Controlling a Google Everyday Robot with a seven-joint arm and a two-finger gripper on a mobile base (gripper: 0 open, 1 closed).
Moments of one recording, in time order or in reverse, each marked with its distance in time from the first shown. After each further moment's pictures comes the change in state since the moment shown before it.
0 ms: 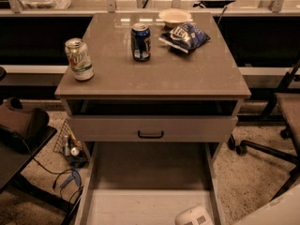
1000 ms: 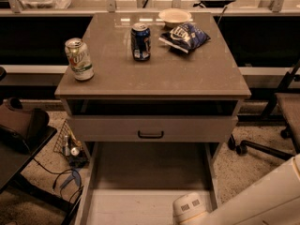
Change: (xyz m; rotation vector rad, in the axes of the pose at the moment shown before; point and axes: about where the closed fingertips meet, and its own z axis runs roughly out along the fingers) arm -0.016 -0.028 0.065 -0.009 -0.067 0.086
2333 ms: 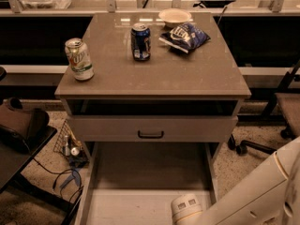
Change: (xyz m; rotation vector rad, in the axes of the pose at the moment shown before) arm 0.006 0.032 0.020 -0.122 0.041 0.014
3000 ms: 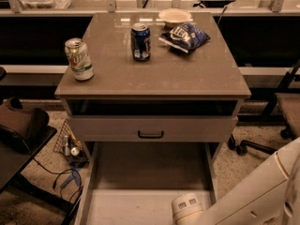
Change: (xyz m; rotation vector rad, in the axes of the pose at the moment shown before) arm 0.000 0.001 0.000 -0.002 0.000 -0.001
